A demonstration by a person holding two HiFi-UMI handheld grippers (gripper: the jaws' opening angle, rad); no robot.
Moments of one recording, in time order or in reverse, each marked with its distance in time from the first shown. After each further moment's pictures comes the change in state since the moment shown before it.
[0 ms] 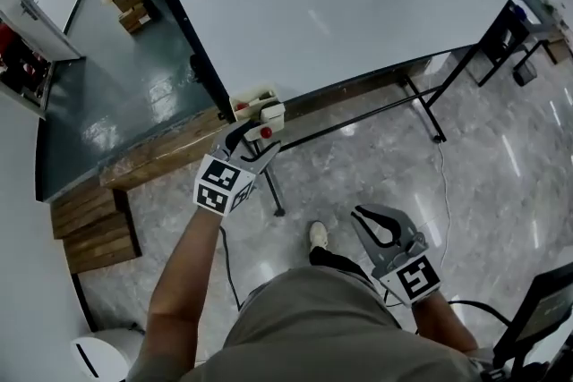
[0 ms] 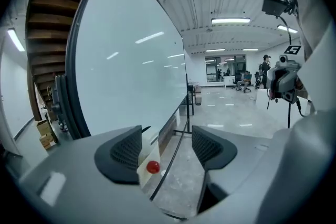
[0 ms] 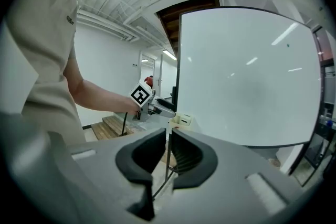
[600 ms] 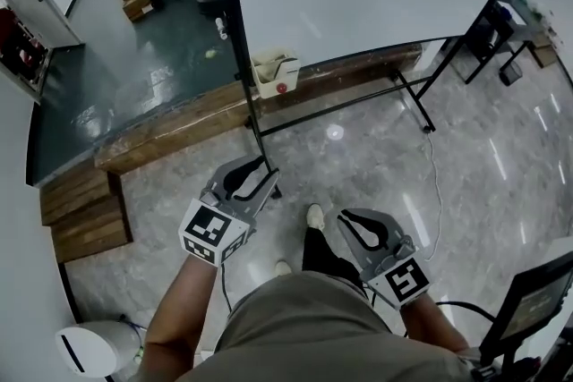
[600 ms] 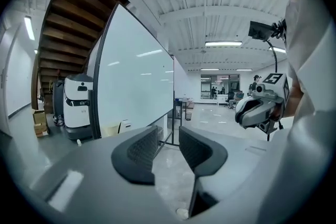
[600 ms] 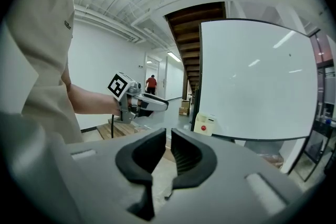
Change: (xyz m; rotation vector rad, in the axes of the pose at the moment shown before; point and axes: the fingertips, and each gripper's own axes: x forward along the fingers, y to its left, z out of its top) left arm -0.203 -0.128 -0.009 -0.089 -0.178 -0.061; right arm -0.047 0.163 -0.005 -0.012 -0.010 0.007
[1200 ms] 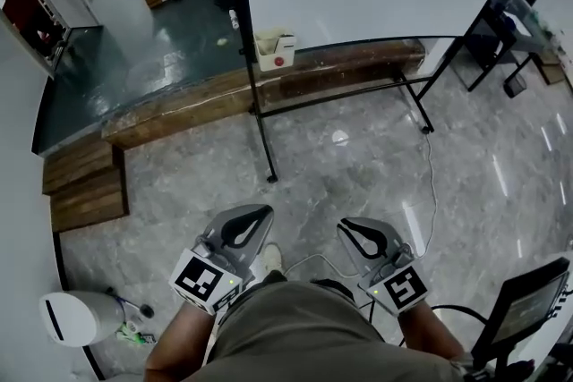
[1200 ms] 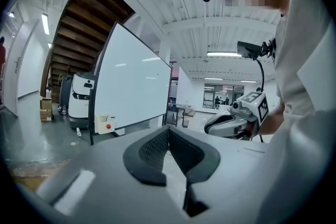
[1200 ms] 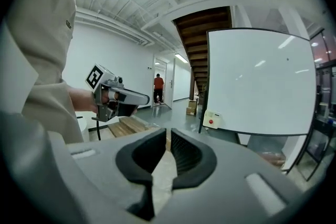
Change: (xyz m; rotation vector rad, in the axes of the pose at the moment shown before) left arm -0.113 -0.176 0.010 -0.116 -0.064 0.061; right arm -0.116 0.064 -0.025 -0.007 -0.005 0.081
